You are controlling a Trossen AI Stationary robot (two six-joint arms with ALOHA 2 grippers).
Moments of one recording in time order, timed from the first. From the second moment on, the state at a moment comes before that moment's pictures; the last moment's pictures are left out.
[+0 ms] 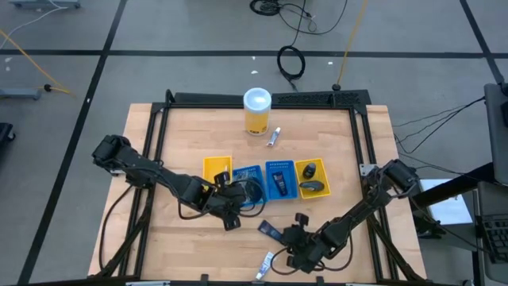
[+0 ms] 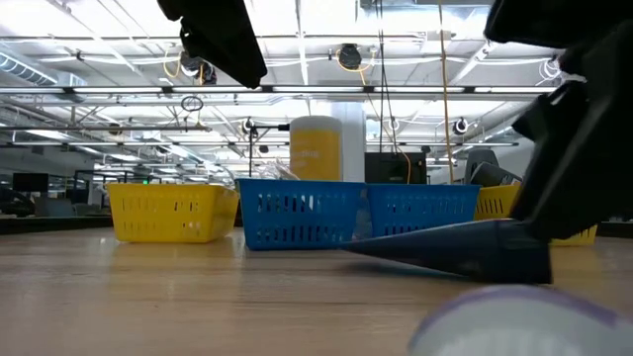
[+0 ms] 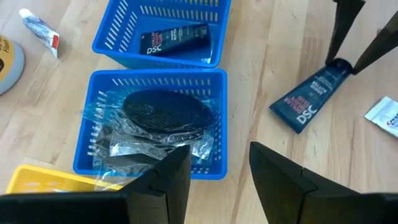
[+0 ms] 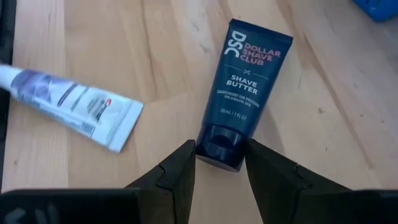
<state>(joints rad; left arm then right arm) -0.41 1.67 1.31 -0.68 -0.39 -0.53 0.74 1.91 1.10 -0.27 0.48 0.90</state>
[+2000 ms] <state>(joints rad) -0.41 1.67 1.31 -0.68 -0.39 -0.53 0.63 1.92 1.09 -0.02 0.21 0.80</state>
